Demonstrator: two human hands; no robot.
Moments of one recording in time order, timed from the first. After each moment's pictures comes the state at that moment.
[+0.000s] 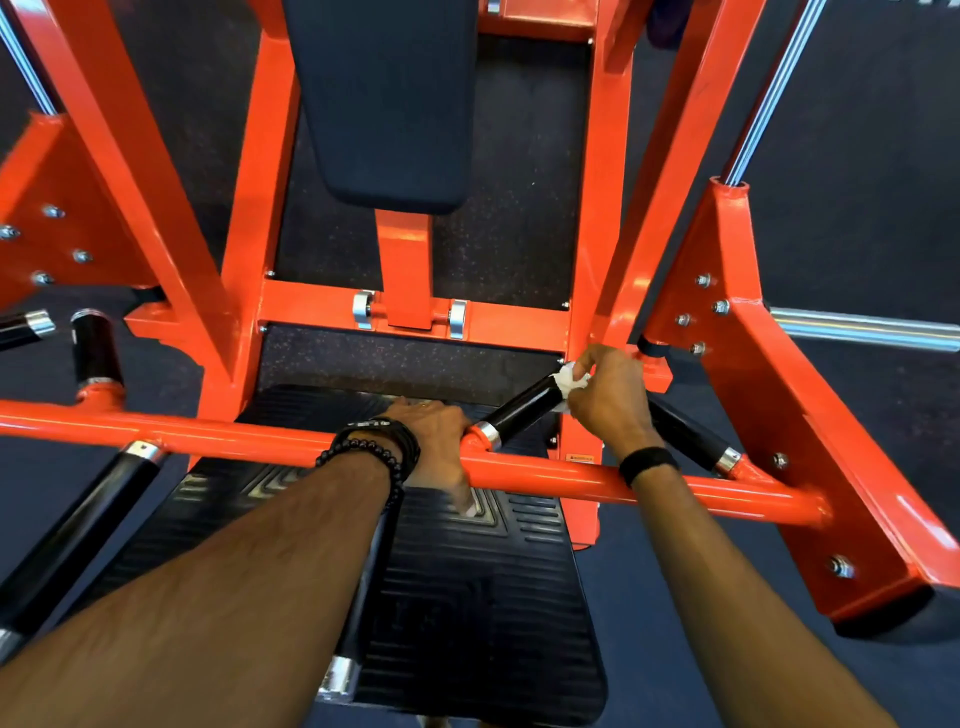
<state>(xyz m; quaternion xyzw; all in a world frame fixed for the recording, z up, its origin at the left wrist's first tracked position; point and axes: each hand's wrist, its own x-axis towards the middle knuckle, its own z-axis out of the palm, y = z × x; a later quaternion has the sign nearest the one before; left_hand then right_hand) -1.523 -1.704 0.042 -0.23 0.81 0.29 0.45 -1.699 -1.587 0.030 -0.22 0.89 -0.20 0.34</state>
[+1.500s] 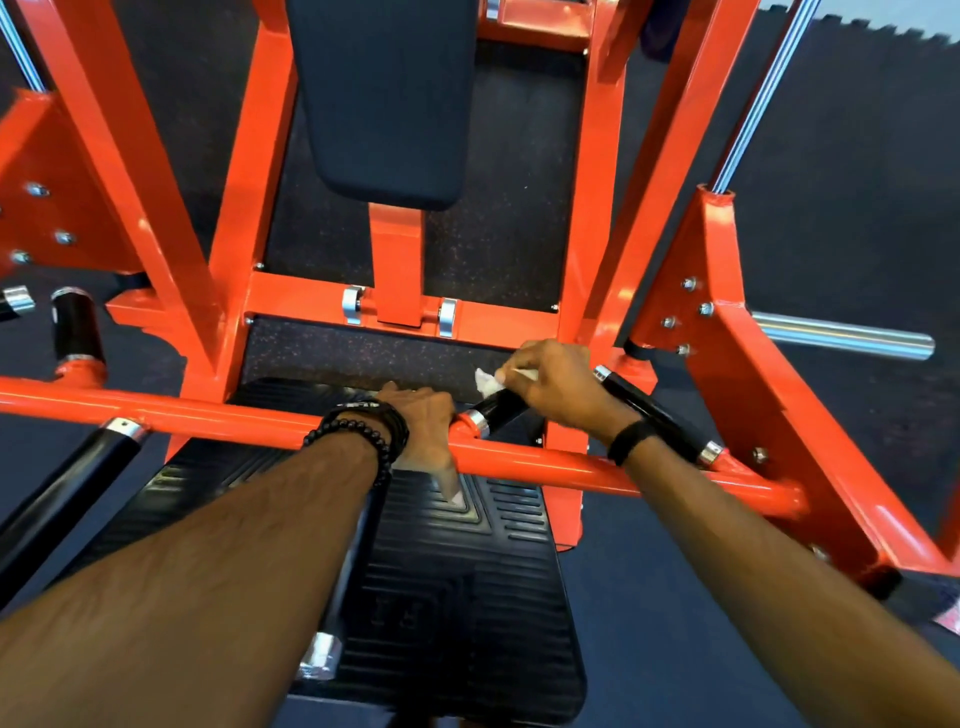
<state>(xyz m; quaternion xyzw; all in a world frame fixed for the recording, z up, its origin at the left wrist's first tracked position) -1.526 -1.704 0.051 -0.24 0.81 0.29 0.45 -1.694 -1.604 0.027 -0.49 0.75 -0.14 0.41</state>
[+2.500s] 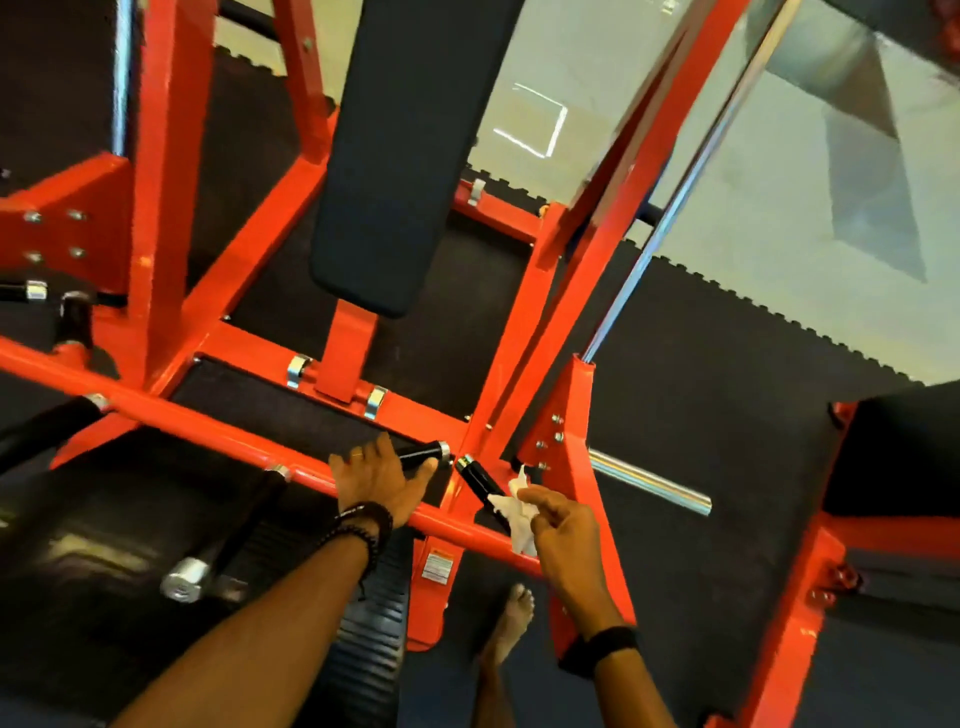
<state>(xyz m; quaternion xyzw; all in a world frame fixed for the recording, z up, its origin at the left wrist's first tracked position) -1.585 -1.594 0.082 -0.60 0.75 0.23 0.16 -1.743 -1.455 0.172 -0.28 0.83 -0.33 0.34</state>
